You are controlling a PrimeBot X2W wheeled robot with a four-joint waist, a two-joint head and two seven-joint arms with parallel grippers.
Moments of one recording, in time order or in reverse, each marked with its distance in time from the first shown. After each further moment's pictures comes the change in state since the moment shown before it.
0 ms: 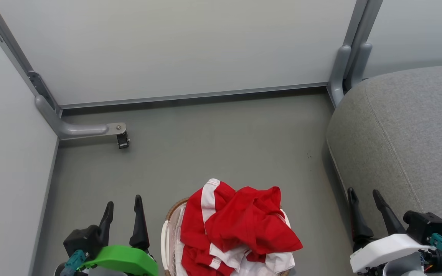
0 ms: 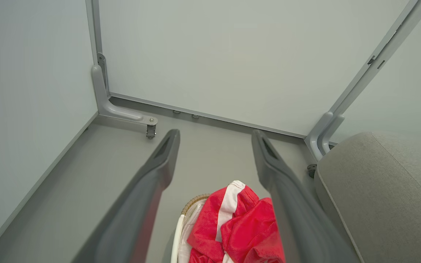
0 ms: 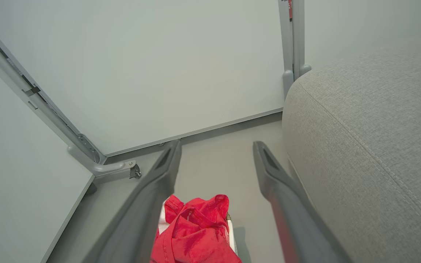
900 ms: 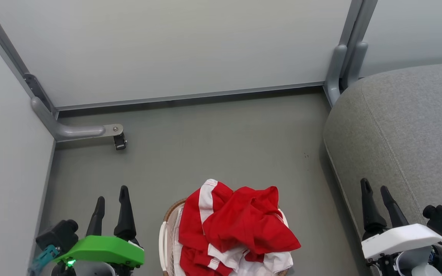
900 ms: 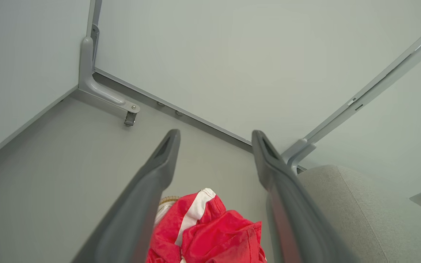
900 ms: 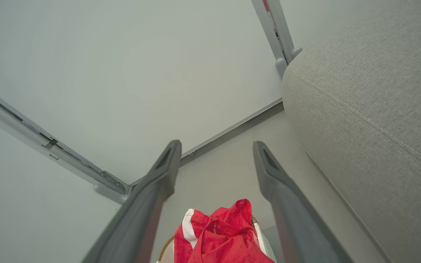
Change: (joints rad) left arm -0.011 -0.002 0.060 -0.057 -0.243 -0.026 0.065; right arm -0.020 0.003 -0.043 -0.023 0.264 0.000 0.067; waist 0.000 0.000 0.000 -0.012
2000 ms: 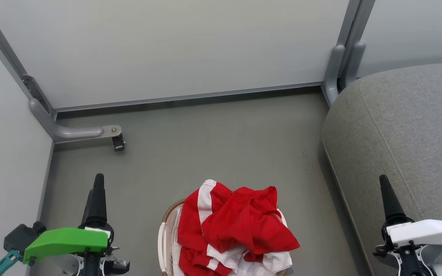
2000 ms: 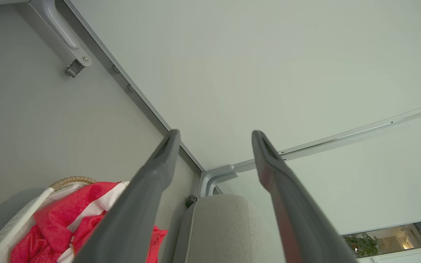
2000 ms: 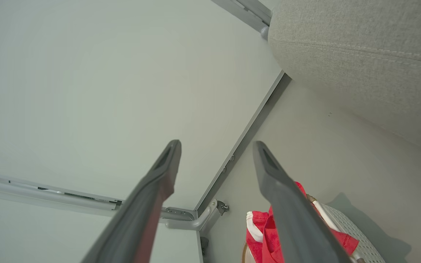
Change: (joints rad) left arm -0.033 -0.001 0.105 -0.023 -0.545 -0.082 0.101; right arm -0.033 0.005 -0.074 0.040 0.507 0.000 0.102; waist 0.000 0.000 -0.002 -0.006
